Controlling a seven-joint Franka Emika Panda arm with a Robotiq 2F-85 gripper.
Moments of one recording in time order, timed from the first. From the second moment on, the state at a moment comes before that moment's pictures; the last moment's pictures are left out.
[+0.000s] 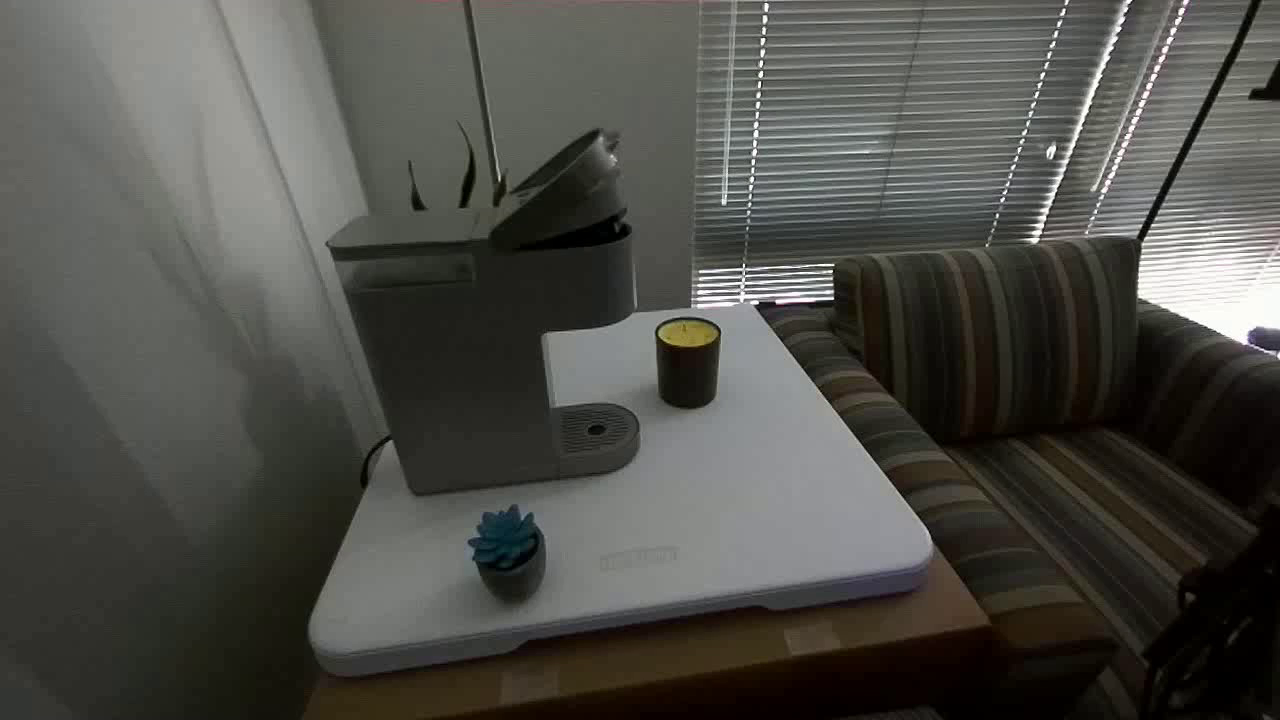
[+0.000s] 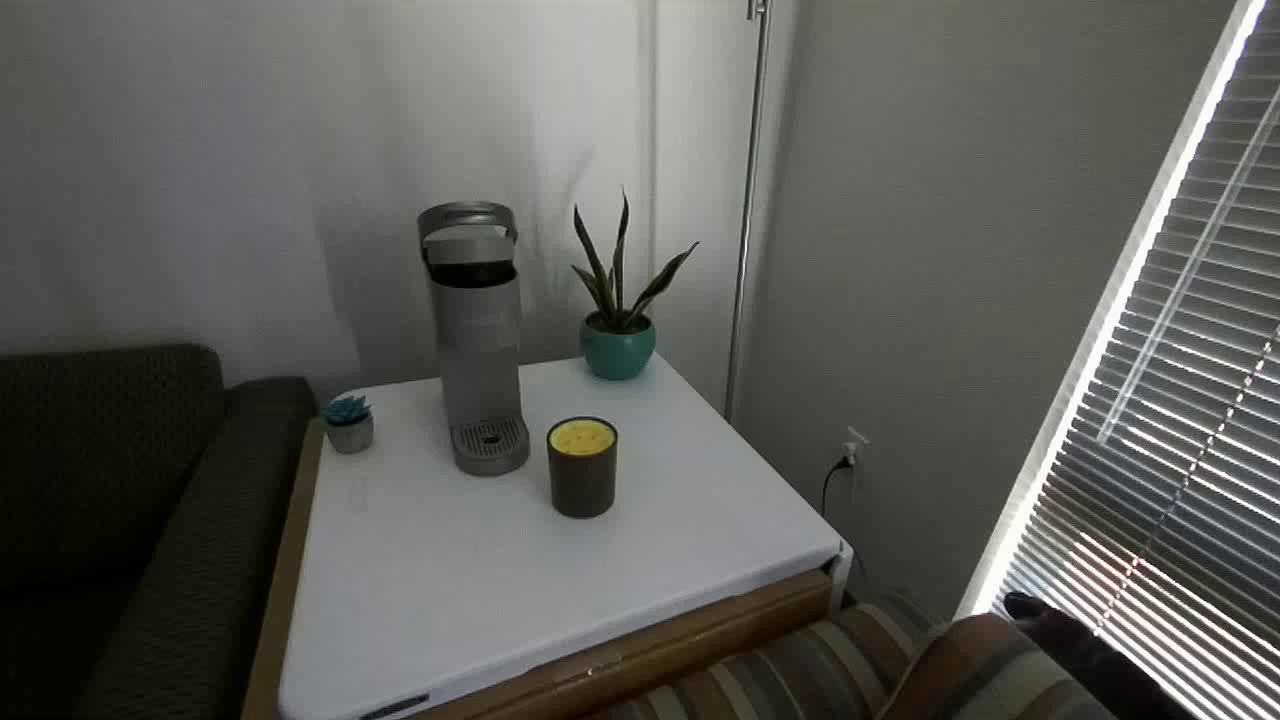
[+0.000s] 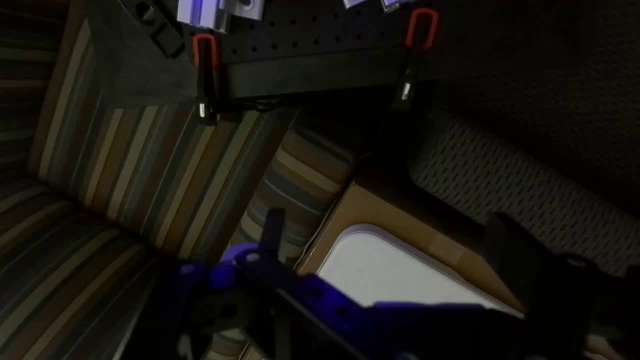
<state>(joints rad) 0.11 -0.82 0.27 -2.79 0.07 1.85 0.34</state>
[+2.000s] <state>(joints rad) -0.05 -0.33 0.28 -2.65 0.03 3.04 0.71</state>
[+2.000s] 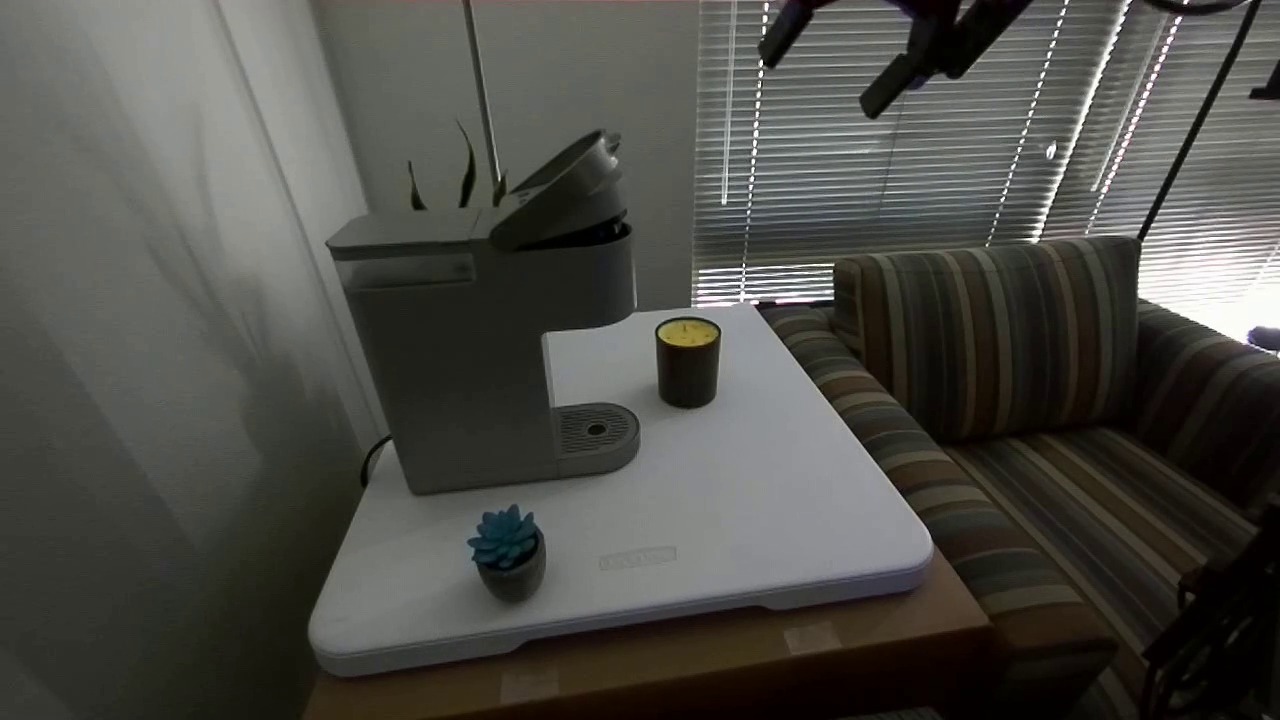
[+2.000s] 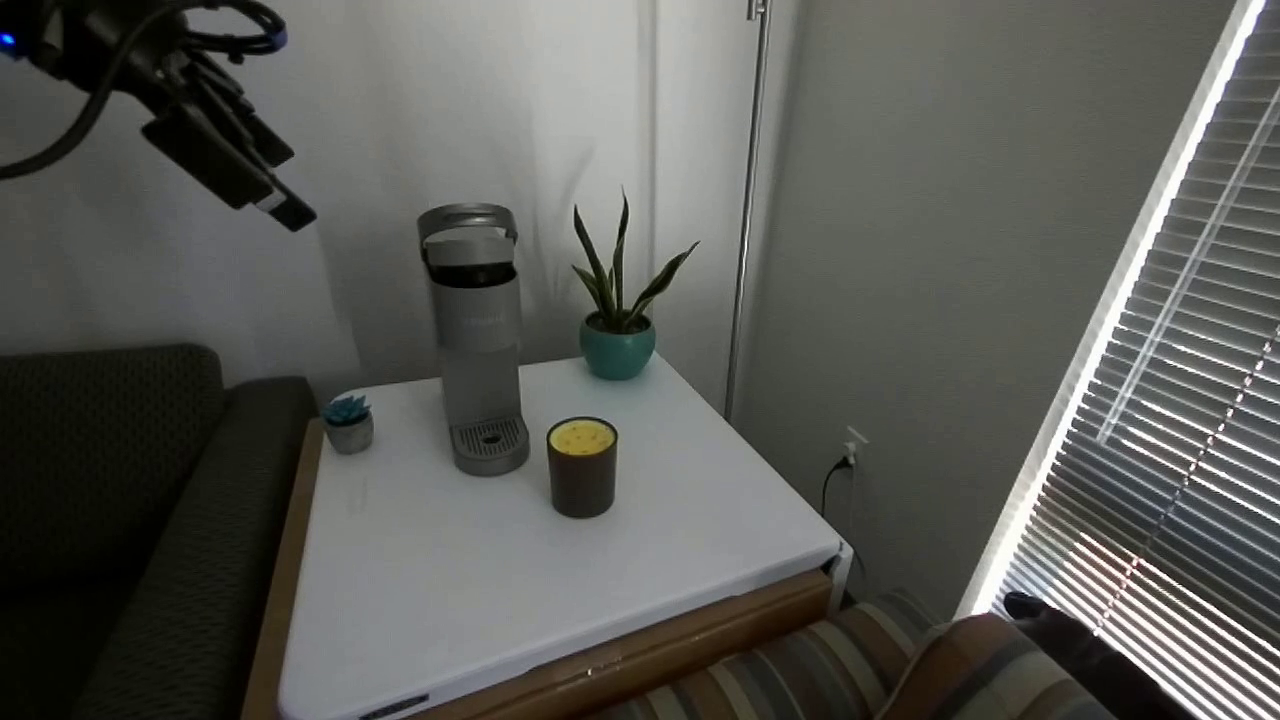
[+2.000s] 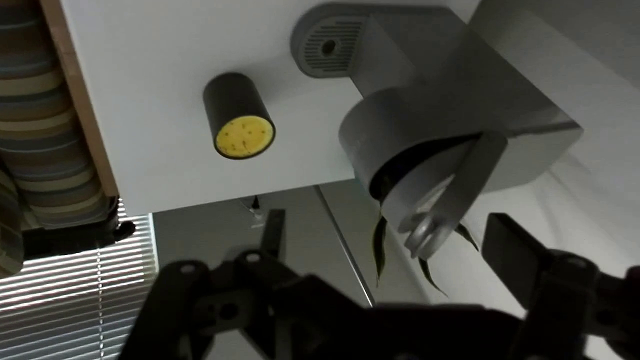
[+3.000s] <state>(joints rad) 0.11 -0.21 0.17 -2.58 0.09 3.25 0.76</state>
